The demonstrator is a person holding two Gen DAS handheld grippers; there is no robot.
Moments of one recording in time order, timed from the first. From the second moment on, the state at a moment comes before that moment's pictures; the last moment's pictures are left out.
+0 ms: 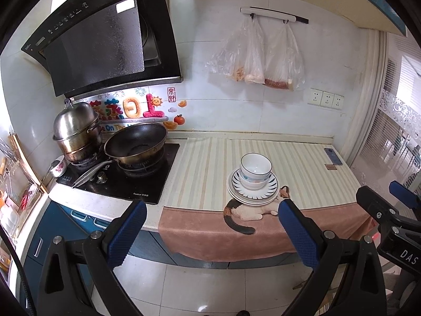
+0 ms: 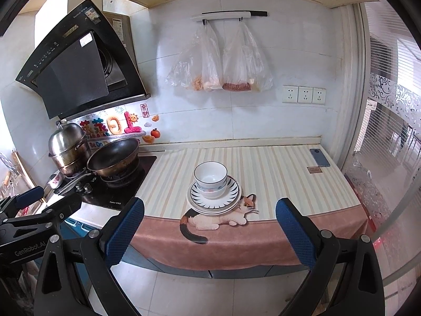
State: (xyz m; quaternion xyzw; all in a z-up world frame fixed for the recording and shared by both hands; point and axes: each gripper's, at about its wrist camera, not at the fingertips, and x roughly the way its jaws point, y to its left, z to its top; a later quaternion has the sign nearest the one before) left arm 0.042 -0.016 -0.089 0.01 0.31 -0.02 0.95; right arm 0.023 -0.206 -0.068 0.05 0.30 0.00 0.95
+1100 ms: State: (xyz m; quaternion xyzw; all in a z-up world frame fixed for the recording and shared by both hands) left arm 0.024 -0.015 -0.091 0.01 0.31 -0.01 0.95; right arm 0.009 -0.202 -0.074 0.05 0.30 0.00 0.95
